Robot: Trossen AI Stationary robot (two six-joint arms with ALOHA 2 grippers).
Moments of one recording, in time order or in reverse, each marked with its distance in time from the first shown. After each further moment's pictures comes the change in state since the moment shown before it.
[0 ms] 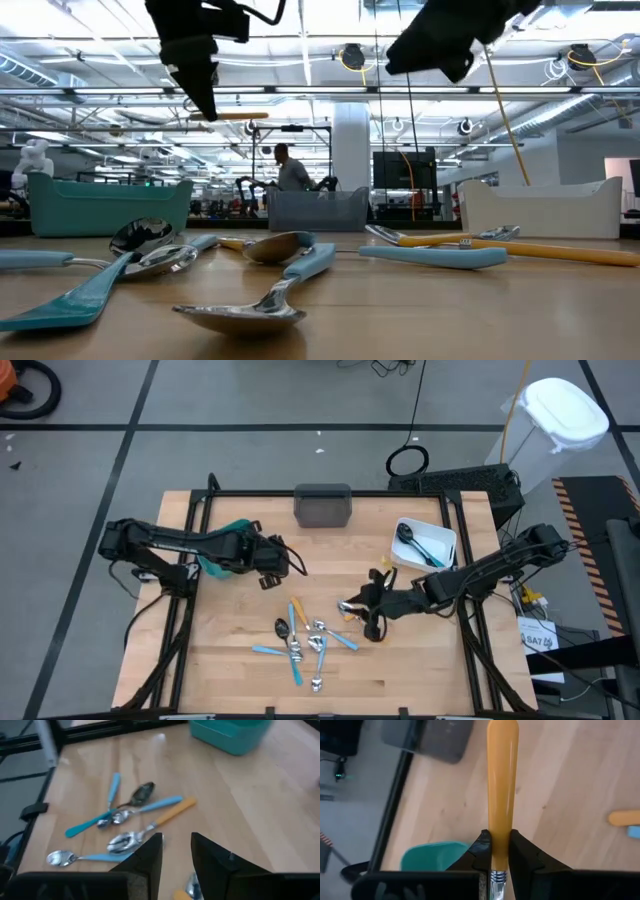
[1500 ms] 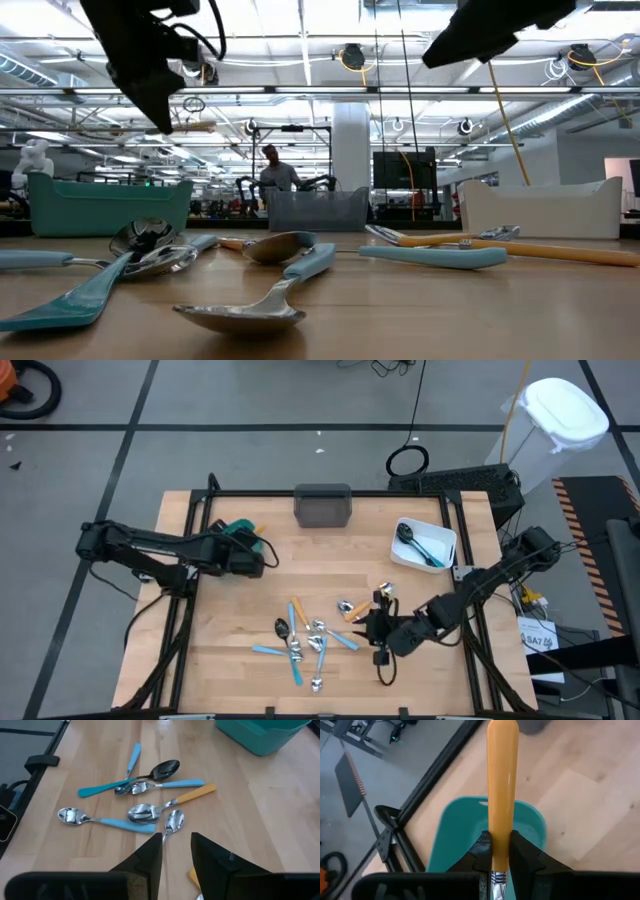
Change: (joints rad) left arm -0.005 -0.221 -0.283 -0.032 -0.227 -0.368; right arm 0.212 0.085 0.049 -0.090 0.176 -0.039
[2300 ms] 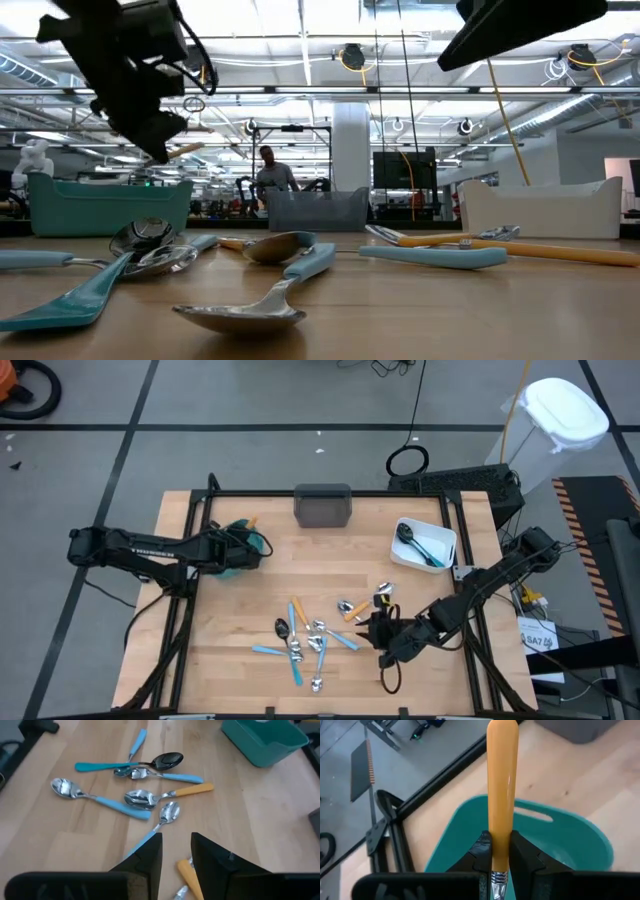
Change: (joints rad) left arm 0.137 -0.104 -0.302 0.359 -0.090 0.021; right arm 0.036 0.005 0.000 -0.047 0.038 -0.154
